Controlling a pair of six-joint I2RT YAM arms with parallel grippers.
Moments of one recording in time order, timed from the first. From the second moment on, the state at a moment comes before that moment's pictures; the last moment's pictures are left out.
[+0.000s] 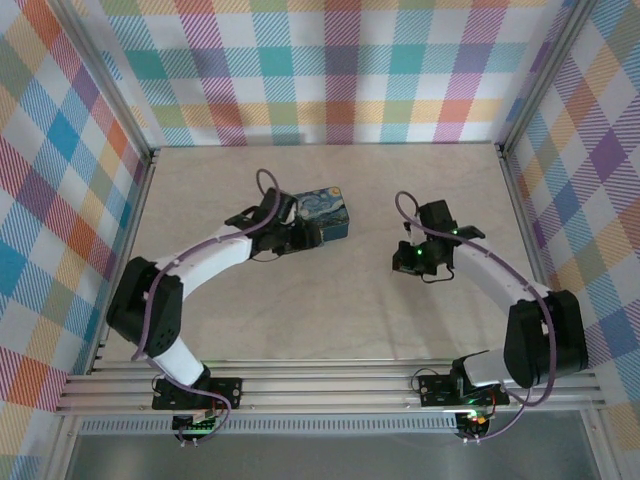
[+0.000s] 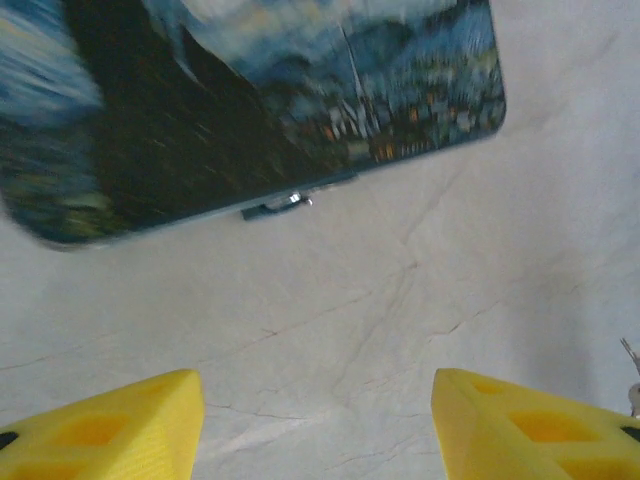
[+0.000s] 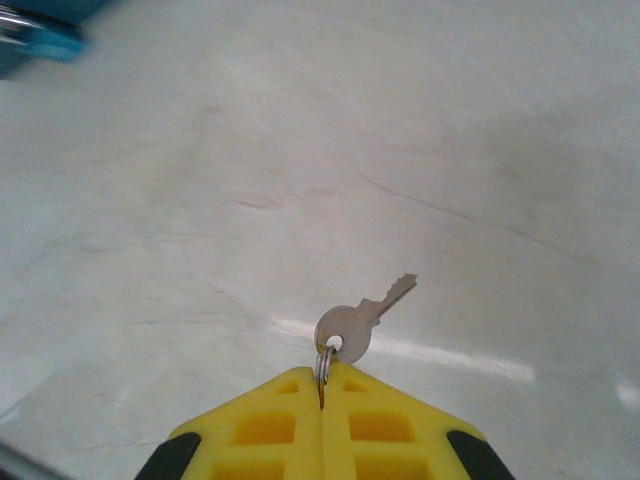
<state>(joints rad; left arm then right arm) -0.53 1.61 1.13 -0.40 0.19 -0.69 0.30 1.38 0.92 -0.68 -0.37 0.35</state>
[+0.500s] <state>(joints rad) -0.53 1.49 0.94 0.00 0.34 -1.12 0.47 1.28 0.96 -0.40 -0.61 0.06</state>
